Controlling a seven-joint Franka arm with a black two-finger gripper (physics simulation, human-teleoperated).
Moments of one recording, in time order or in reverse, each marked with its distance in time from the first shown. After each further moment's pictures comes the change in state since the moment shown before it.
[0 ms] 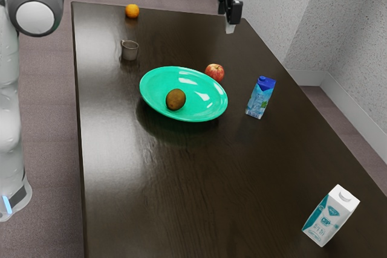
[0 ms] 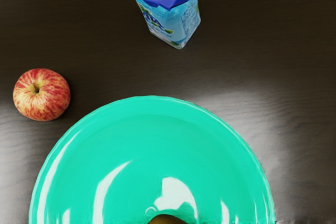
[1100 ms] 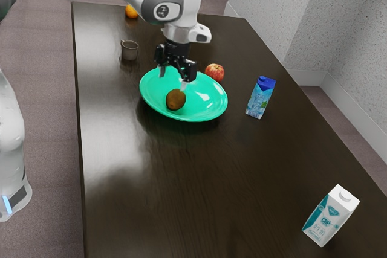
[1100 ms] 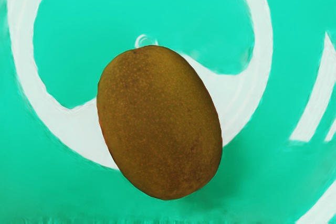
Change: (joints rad) arm 0.116 -0.326 0.011 -0.911 -0.186 0.412 -0.480
